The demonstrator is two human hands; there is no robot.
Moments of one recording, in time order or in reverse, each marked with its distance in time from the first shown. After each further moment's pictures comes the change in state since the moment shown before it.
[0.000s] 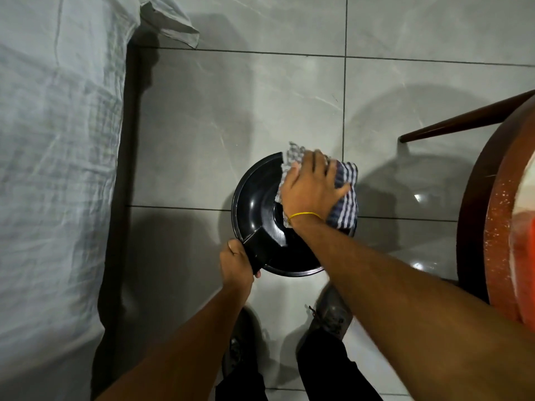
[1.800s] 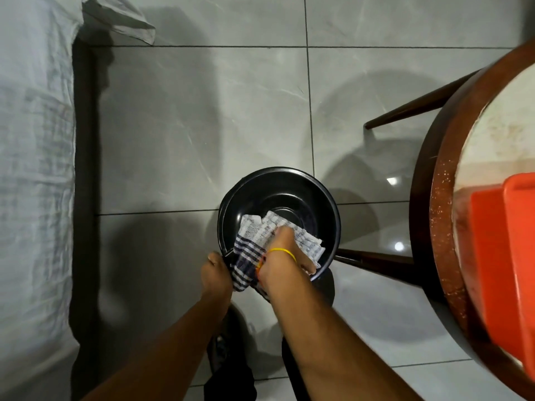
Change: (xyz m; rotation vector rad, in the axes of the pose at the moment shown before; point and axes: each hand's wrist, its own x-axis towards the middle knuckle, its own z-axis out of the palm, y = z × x) left_hand -0.015 -0.011 0.014 0.252 0.023 -0.075; right_hand -0.094 0.008 -0.053 1.260 -0.293 1.504
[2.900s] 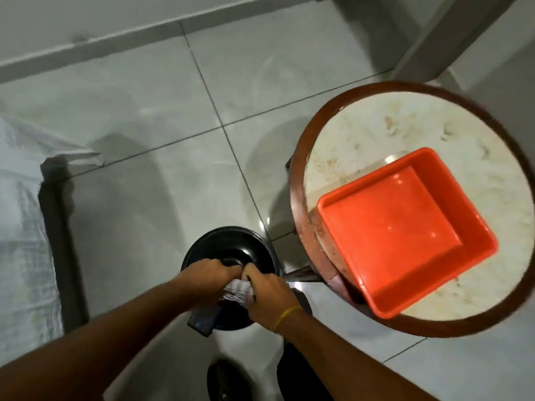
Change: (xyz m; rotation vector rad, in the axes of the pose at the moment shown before) left_hand -0.142 0.225 -0.018 1.672 -0.710 1.388; right_hand -0.070 -0.092 -0.159 -1.347 -0.385 -1.110
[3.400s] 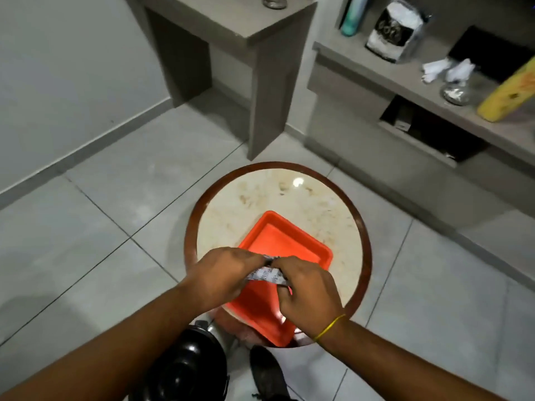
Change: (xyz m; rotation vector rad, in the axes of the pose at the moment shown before) left_hand 0.038 0.205 -0.292 0.261 0.484 0.595; right_hand -0.196 0.026 -0.252 -0.080 0.846 0.165
